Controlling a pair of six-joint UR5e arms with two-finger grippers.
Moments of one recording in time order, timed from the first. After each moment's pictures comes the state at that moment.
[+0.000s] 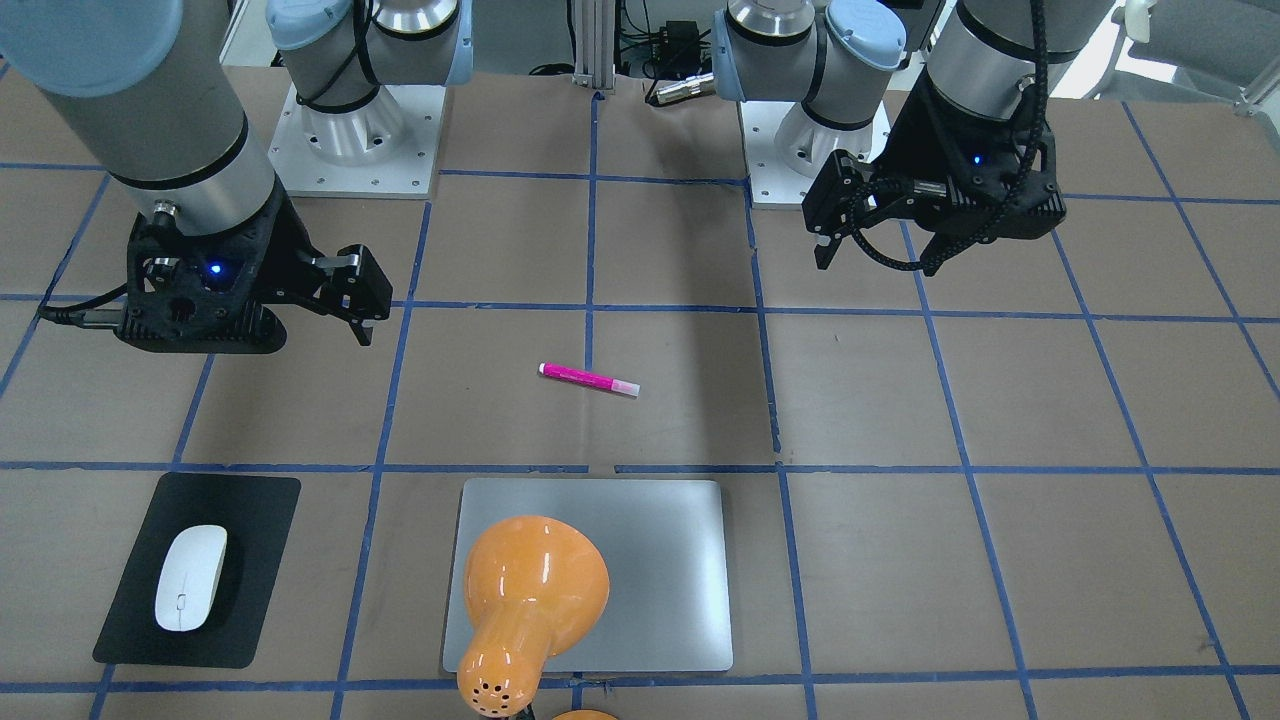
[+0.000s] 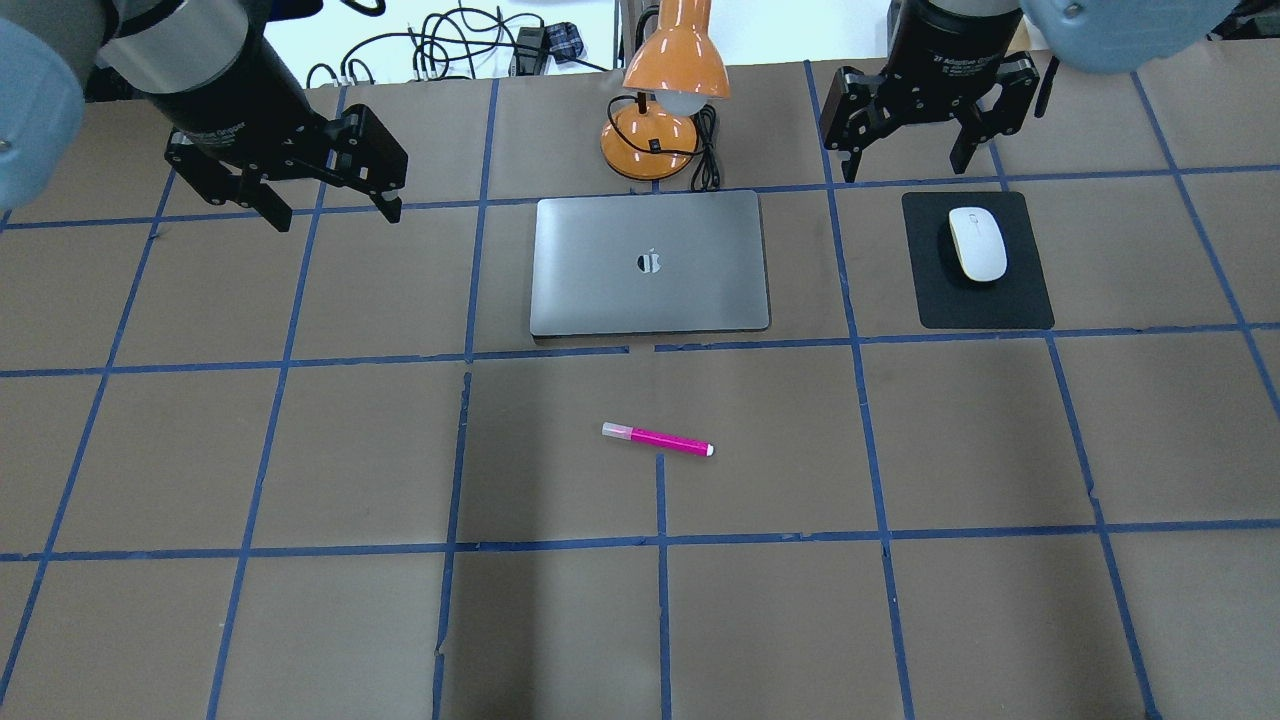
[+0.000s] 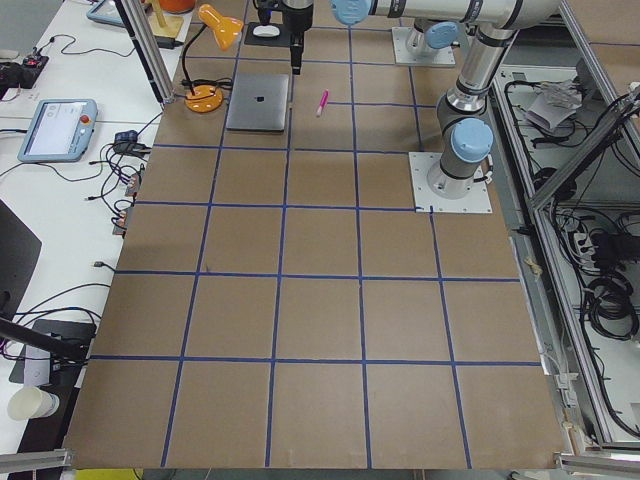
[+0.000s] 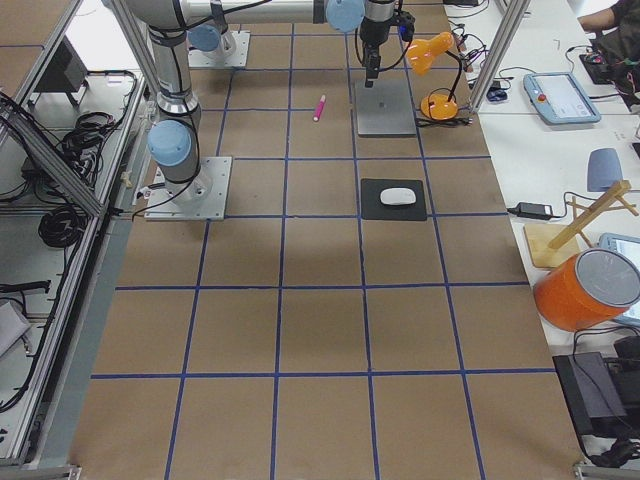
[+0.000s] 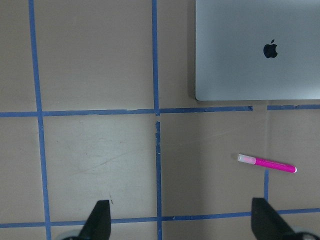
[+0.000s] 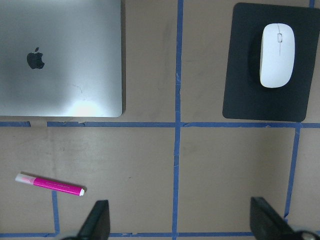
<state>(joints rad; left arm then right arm) -1.55 -1.58 -1.52 -1.57 1.51 0.03 1.62 -1.37 1.38 -1.55 -1.59 0.03</state>
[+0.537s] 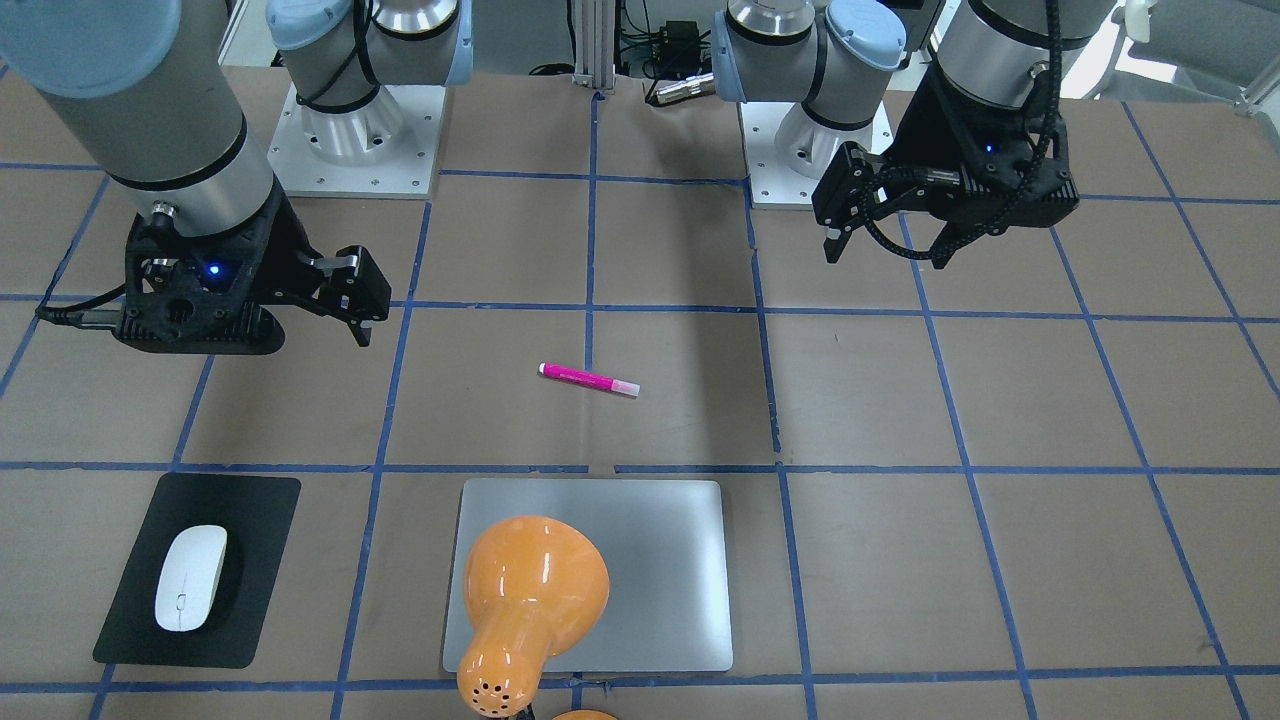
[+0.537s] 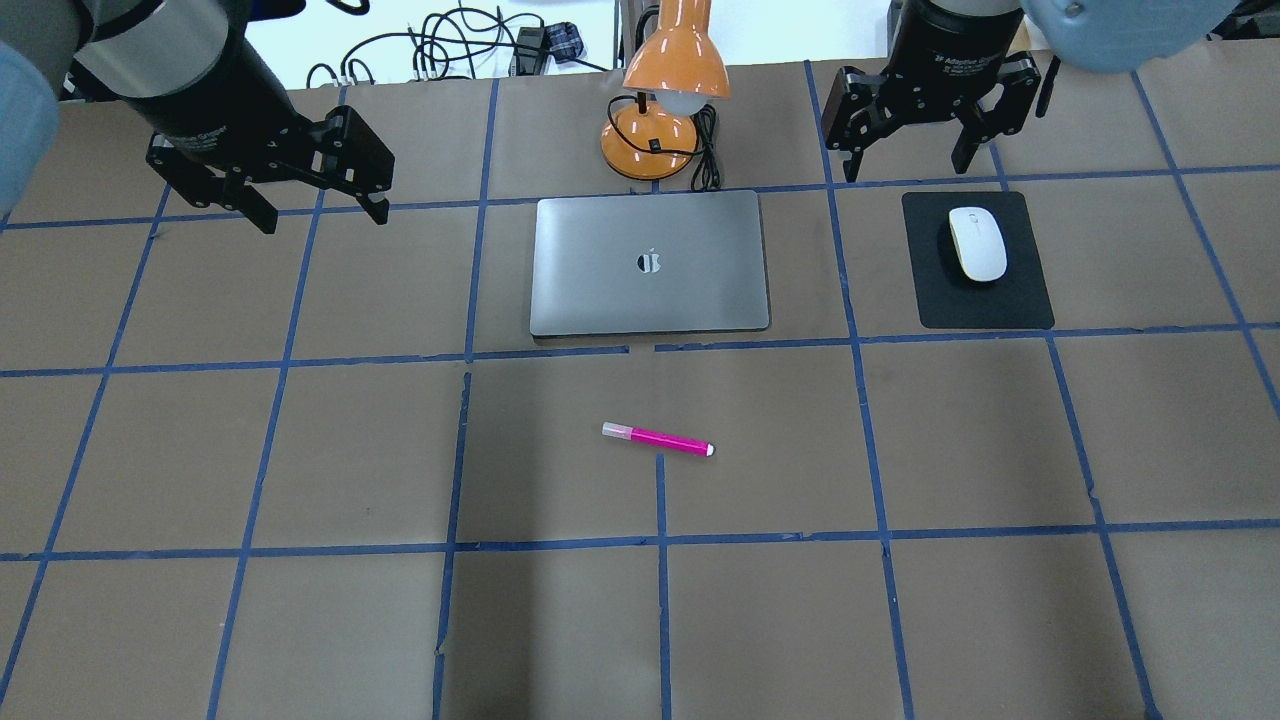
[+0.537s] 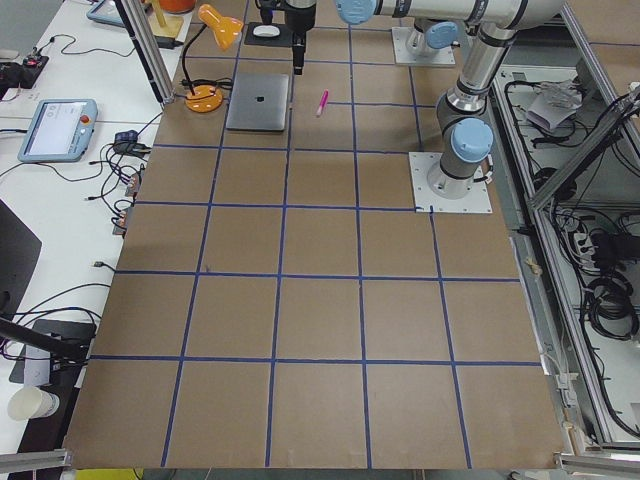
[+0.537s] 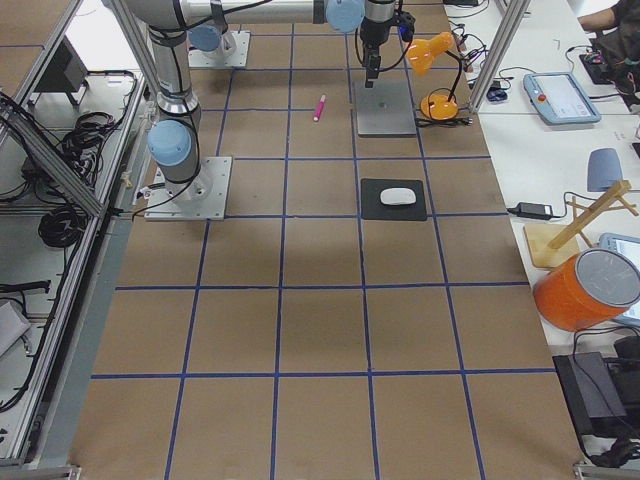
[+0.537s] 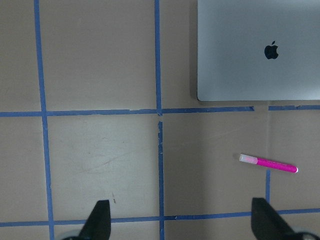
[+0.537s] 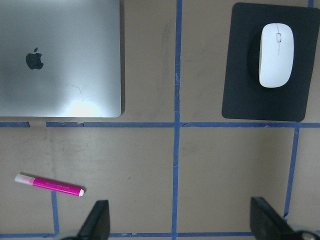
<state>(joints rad) -1.53 -1.56 -1.53 -1.57 1.52 0.04 1.62 -1.37 1.38 -1.55 -1.59 0.03</state>
